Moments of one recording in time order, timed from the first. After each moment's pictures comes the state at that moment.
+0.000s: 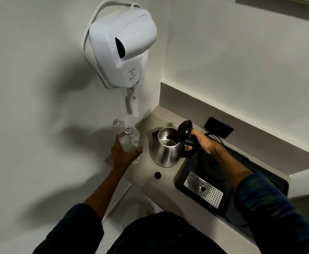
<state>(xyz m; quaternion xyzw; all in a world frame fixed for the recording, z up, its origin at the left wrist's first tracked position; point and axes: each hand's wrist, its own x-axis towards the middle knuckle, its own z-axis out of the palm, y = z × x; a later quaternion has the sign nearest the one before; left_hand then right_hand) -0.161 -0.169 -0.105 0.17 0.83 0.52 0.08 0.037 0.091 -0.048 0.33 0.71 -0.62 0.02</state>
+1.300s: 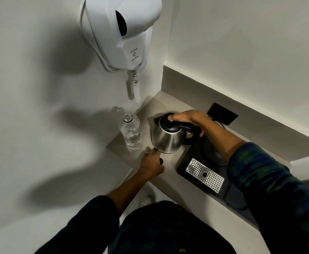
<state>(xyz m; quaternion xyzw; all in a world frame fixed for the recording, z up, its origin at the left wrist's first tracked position) -0.072 -0.145 -0.143 0.39 0.86 0.08 0.31 -0.043 0.069 -0.005 0.53 0.72 -0.37 0.26</state>
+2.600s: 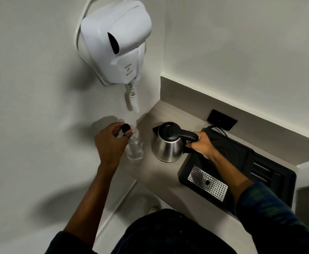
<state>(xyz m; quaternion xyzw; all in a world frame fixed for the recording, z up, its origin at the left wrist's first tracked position) -0.167 -0.189 -0.008 0.26 0.83 0.49 -0.02 0.042 0.057 -0.074 0.40 0.70 -0.58 -0.10</state>
